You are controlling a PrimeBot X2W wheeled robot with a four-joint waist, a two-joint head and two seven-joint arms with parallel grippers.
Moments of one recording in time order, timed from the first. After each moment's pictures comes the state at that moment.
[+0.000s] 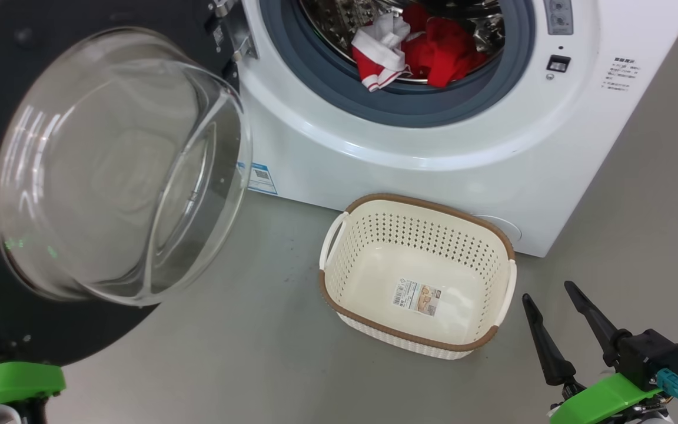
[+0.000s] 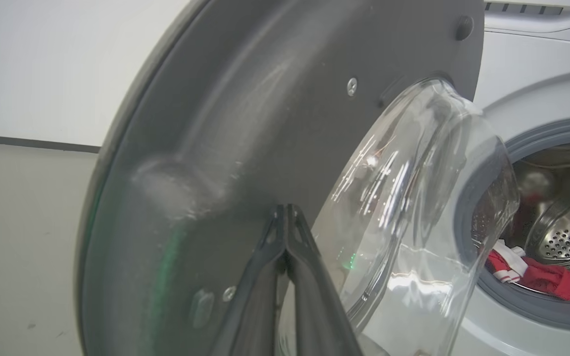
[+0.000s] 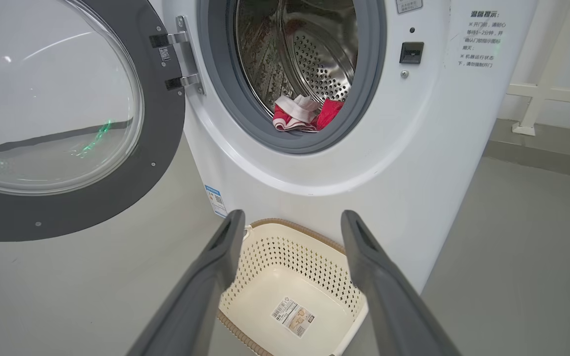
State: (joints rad) left arm -0.25 0.02 0.43 0.32 -0.30 -0.08 -0.26; right arm -0.01 -0.16 0.08 0.22 0.27 0.13 -0.25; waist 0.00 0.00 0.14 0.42
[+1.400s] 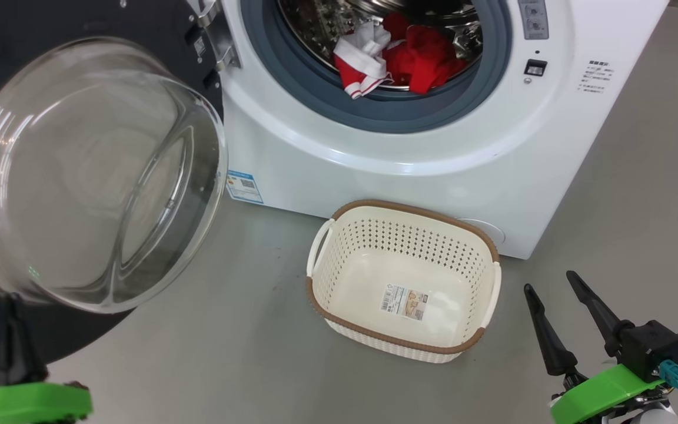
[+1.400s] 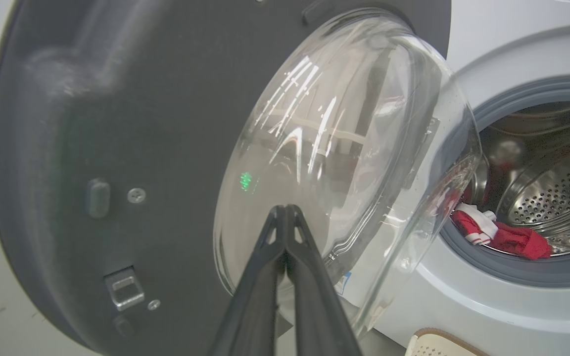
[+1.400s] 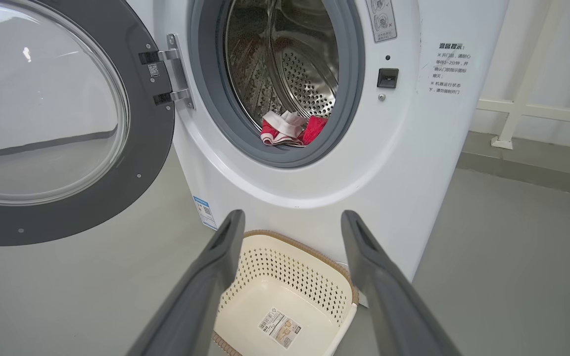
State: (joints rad) left arm -0.22 0.02 0.41 0.38 -0.30 -0.13 -0.26; right arm -0.03 -0.17 0.08 0.22 0.27 0.13 -0.25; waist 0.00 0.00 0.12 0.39
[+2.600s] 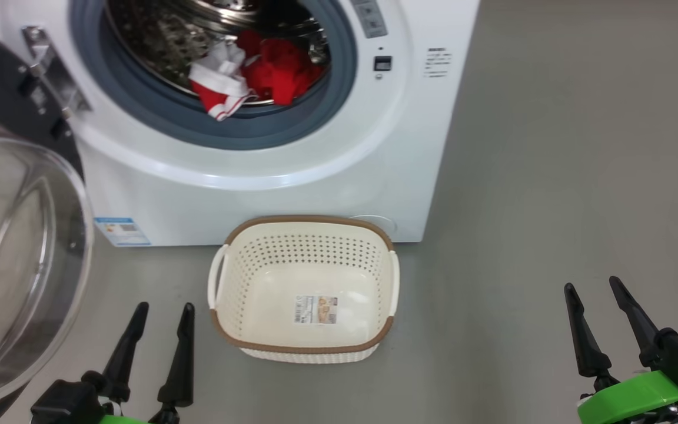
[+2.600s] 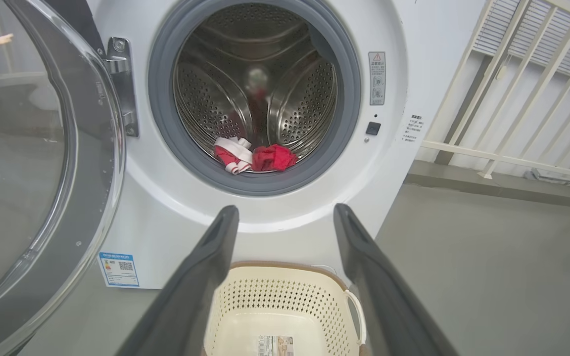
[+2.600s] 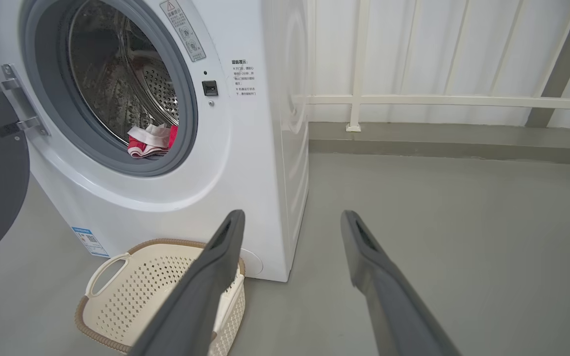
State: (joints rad) left arm -0.04 0.10 -0.04 0.13 -0.36 -0.13 -0.26; right arm 0.02 -0.12 -0.06 0.20 0.27 0.13 -0.25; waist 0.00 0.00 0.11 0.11
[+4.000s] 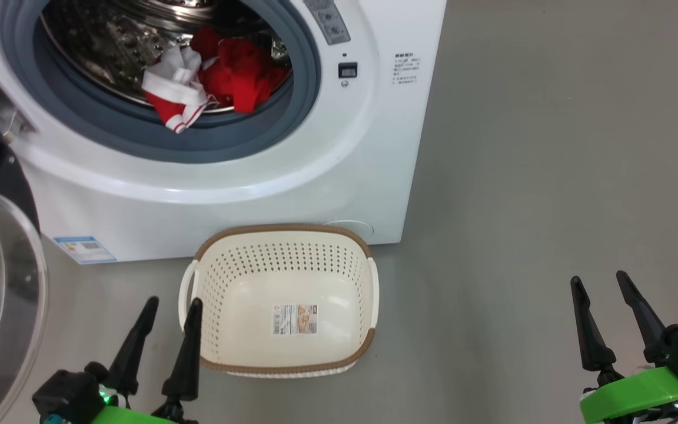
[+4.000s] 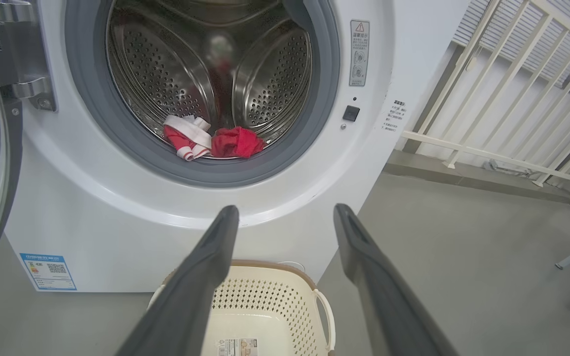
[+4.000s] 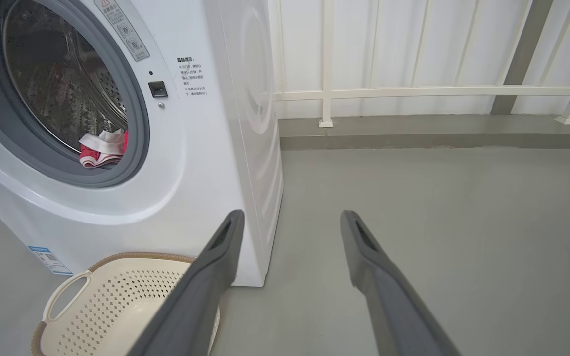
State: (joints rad) left arm -0.06 0.14 -0.10 0.15 -0.46 -0.13 -0.26; right arm 0.01 -0.10 -0.09 0.18 0.27 0.13 -0.25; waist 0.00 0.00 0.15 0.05
